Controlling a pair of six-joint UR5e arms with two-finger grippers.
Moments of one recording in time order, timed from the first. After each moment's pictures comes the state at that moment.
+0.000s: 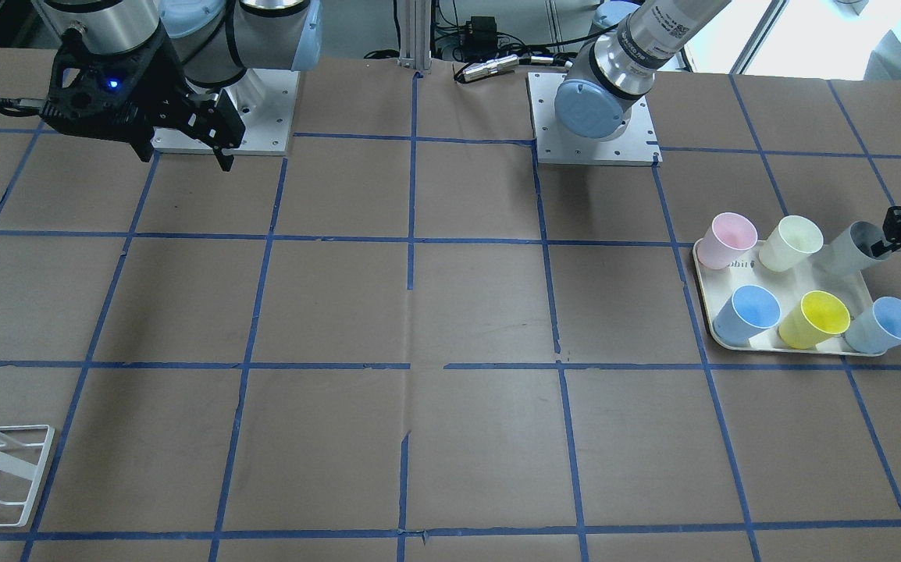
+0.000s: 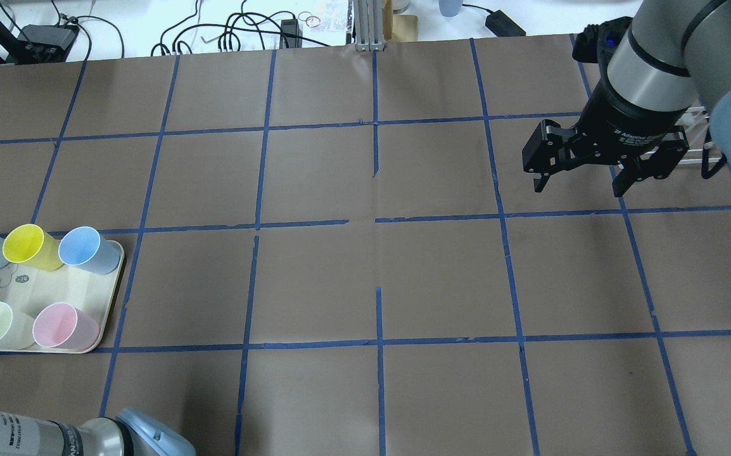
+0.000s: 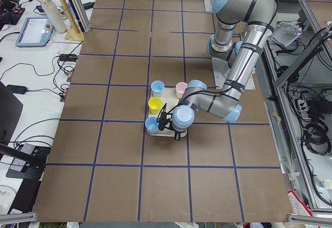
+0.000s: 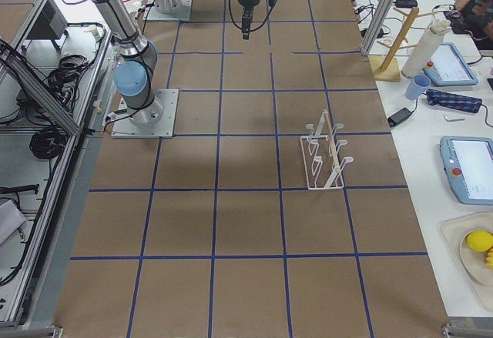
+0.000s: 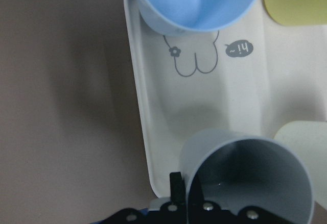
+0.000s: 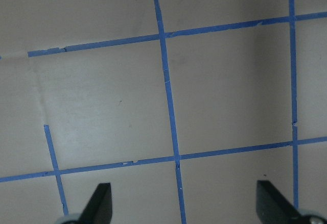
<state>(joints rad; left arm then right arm) -0.46 -1.95 -1.73 -1.21 1.50 1.28 1.55 -1.70 1.70 -1.54 -1.57 0.10</state>
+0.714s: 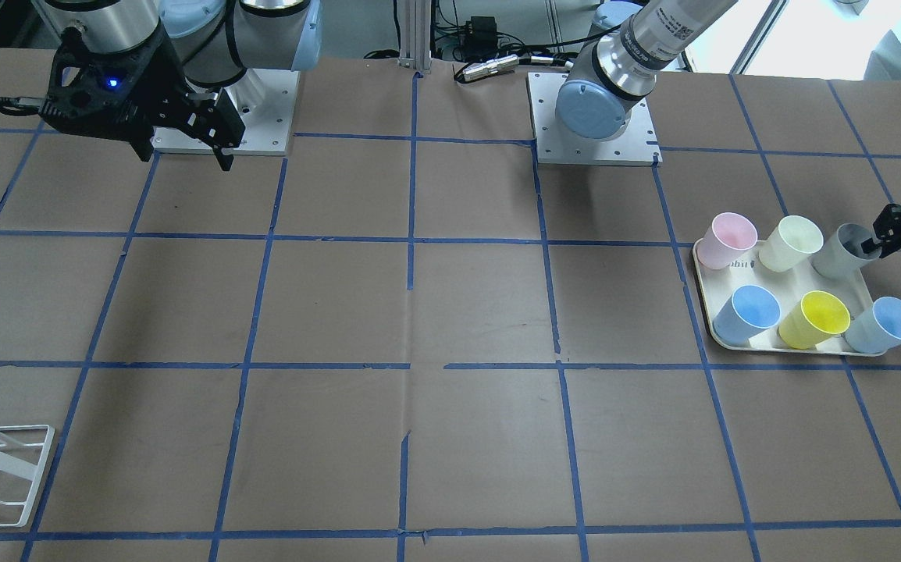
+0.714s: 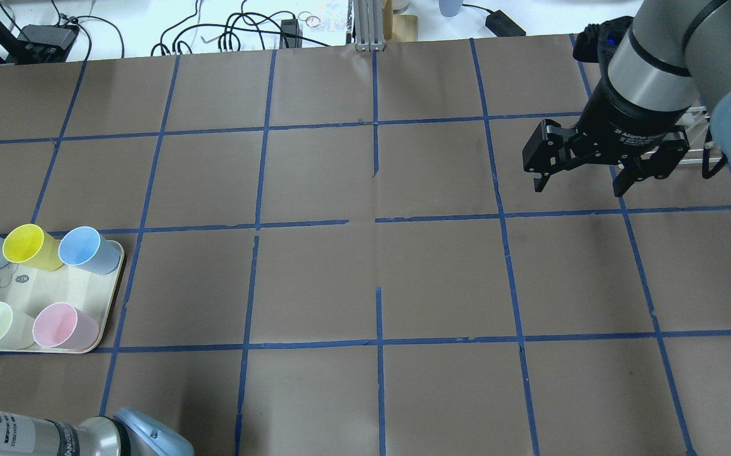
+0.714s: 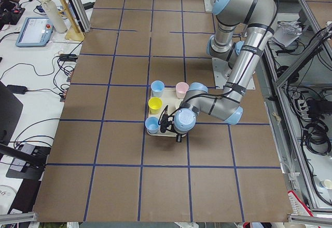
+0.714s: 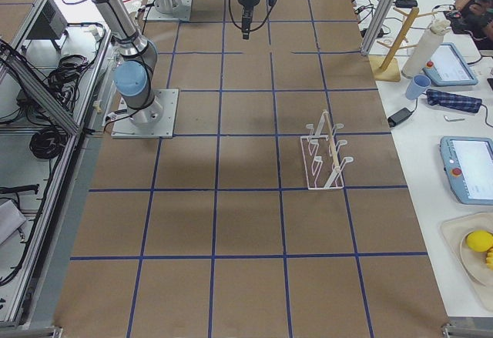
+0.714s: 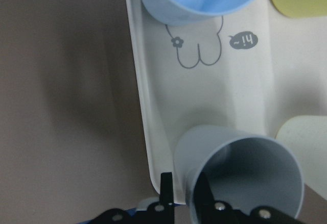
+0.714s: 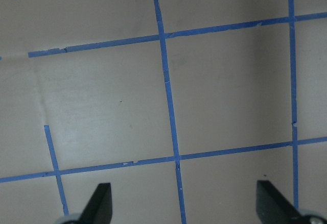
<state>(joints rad) -0.44 -1.97 -1.74 -1.21 1.50 1.29 1.55 -1.70 1.70 -1.54 -1.57 0.10</state>
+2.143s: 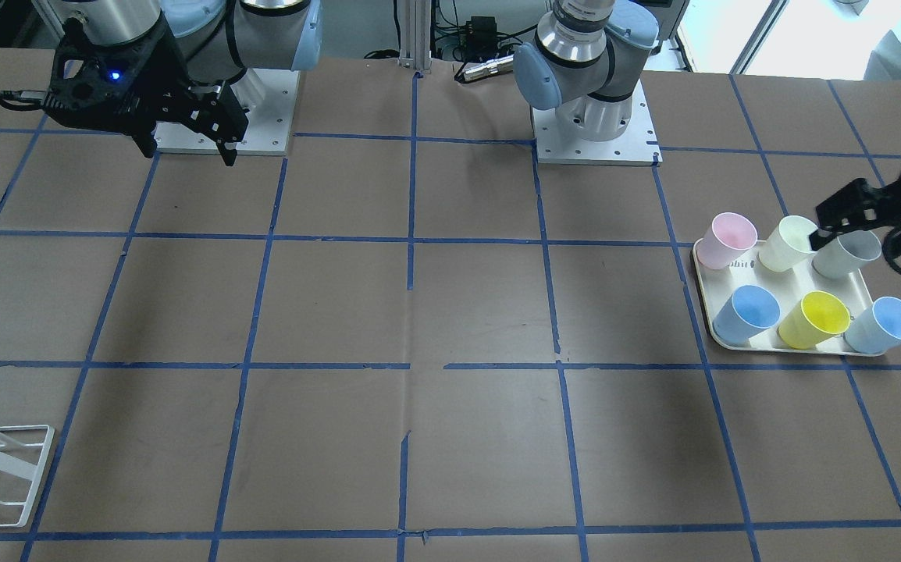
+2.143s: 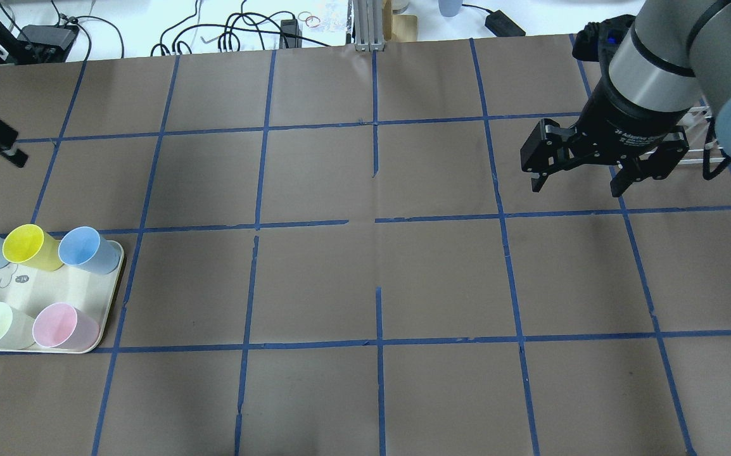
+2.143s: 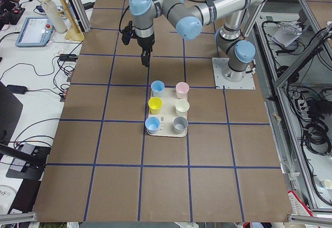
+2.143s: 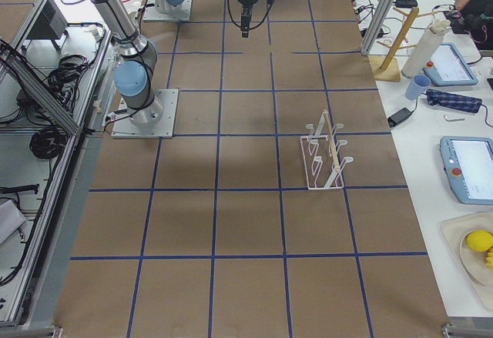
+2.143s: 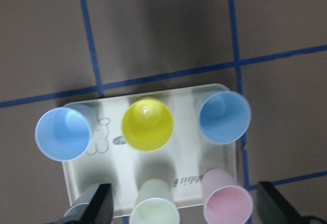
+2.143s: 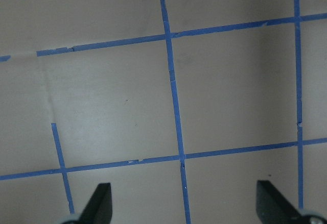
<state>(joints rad) -1.15 -1.67 -1.50 -1.59 1.56 0.48 1.55 -1.72 1.70 -1.54 -1.55 0.10</state>
